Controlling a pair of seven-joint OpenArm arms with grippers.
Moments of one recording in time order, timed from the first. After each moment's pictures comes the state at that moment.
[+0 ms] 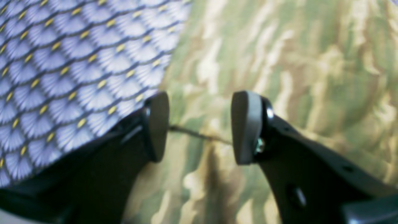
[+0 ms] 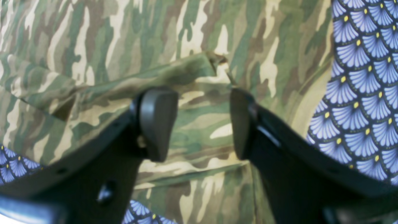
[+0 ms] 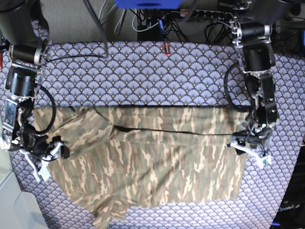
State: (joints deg) left arm -17.4 -10.5 -13.8 70.8 -13.2 -0.9 37.8; right arm 28.6 19.7 15.1 58.3 15.7 39.7 -50.8
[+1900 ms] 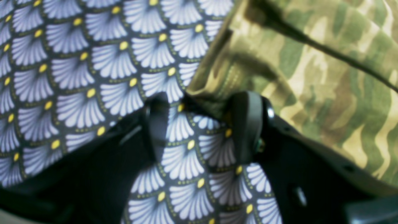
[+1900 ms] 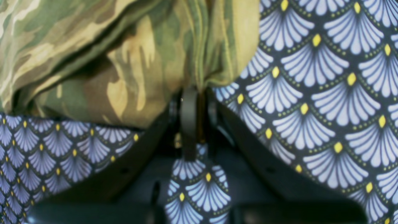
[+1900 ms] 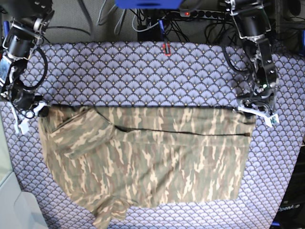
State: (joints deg) left arm -2.4 -7.5 -21.8 74.5 -12.9 -0.6 30.7; right arm 10.7 20.1 30.8 60.1 17.8 39.5 -48.7
